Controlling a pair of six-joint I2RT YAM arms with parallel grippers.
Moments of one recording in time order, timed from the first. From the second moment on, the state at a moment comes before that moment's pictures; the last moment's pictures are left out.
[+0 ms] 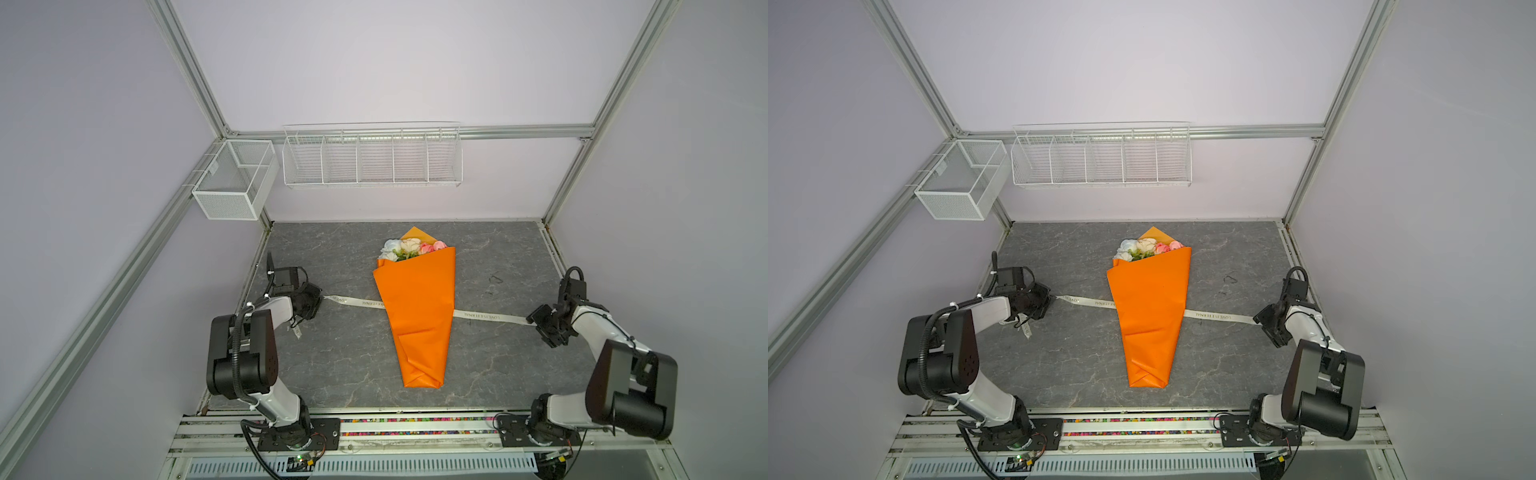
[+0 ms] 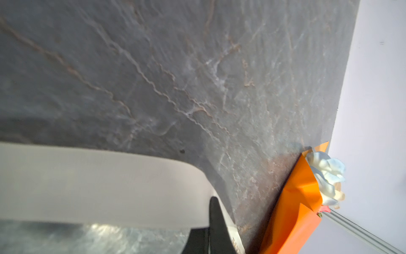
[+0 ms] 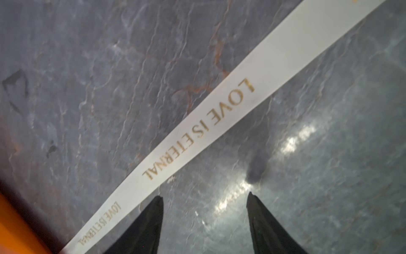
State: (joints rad) left arm 0.08 1.61 0.79 -0.11 0.34 -1.03; right arm -0.33 1.45 0.77 -0.63 -0.11 0.61
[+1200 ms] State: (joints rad) left arm -0.03 1.38 0.80 -0.27 0.34 -0.88; right arm -0.43 1.83 1.15 -0.79 0.07 0.39
